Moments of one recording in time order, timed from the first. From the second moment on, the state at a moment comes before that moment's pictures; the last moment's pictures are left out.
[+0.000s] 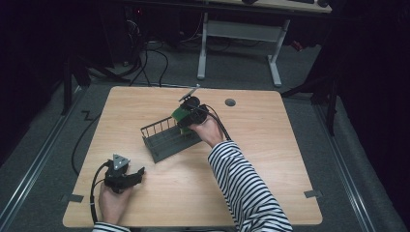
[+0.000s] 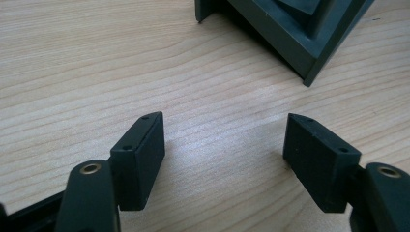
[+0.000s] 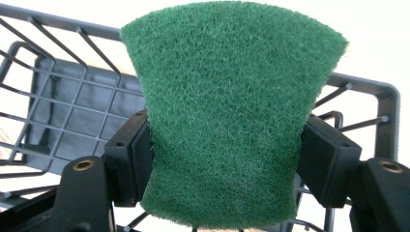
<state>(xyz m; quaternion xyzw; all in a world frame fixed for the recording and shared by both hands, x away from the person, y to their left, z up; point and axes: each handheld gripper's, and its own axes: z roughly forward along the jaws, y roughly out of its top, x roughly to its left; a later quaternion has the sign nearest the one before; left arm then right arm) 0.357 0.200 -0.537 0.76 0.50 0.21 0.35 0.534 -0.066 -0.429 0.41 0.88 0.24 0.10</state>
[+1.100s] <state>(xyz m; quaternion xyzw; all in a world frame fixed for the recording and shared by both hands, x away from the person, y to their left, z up) 0.357 0.199 -0.537 0.76 0.50 0.21 0.35 0.525 -0.088 -0.421 0.41 0.87 0.25 0.09</state>
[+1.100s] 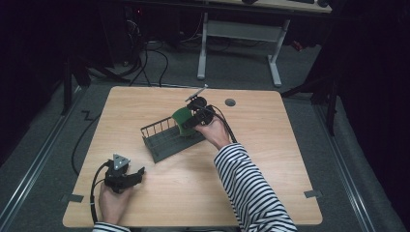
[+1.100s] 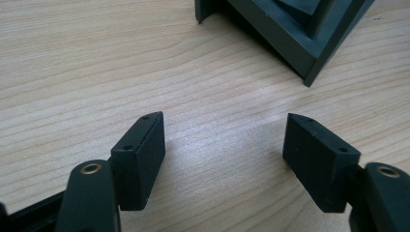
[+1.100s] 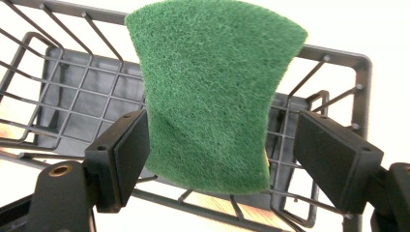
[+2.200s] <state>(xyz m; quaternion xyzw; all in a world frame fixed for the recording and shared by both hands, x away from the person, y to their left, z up) 0.357 0.199 -0.537 0.76 0.50 0.21 0.35 0.464 -0.222 -0.395 0.46 0.82 0.33 0.13</state>
